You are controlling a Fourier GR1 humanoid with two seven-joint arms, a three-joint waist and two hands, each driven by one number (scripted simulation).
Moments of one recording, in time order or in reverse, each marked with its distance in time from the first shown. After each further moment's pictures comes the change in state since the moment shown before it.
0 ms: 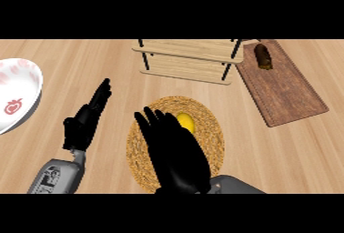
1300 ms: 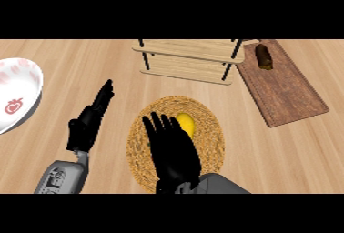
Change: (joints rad) left arm 0.012 -0.066 0.049 -0.004 -0.079 -0.042 0.002; right arm 0.079 0.052 0.018 0.154 0.139 0.025 -0.051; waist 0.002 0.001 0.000
